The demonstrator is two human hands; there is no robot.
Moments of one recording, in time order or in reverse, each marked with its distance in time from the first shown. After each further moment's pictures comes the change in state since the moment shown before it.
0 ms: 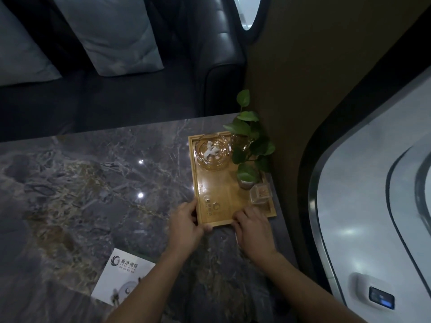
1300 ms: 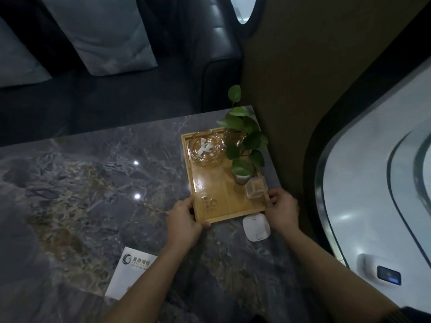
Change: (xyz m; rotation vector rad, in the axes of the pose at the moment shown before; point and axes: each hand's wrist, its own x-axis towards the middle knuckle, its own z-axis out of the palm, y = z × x) left_hand 0.000 -0.011 -0.026 0.011 -0.044 -0.104; right_hand 0.019 0.029 -0.019 0.361 0.125 0.617
